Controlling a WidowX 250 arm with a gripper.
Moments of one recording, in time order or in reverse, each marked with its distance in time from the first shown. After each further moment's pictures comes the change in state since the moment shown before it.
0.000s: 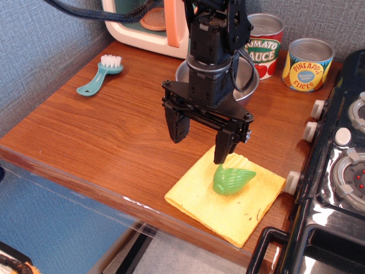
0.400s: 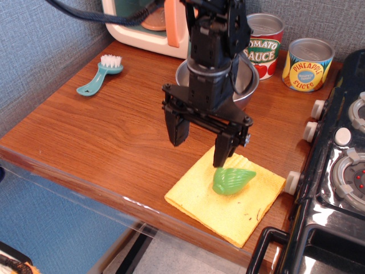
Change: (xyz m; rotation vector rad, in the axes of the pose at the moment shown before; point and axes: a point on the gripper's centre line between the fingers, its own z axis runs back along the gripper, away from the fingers) arm -0.001 -0.001 -0.008 0.000 0.028 -0.001
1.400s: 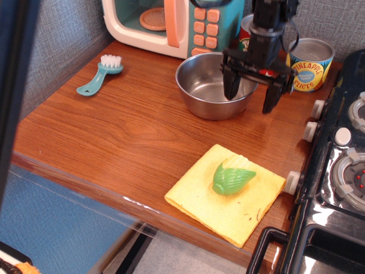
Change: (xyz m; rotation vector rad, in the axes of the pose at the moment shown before) arm 0.140 0.007 -0.032 0.008 0.017 0.058
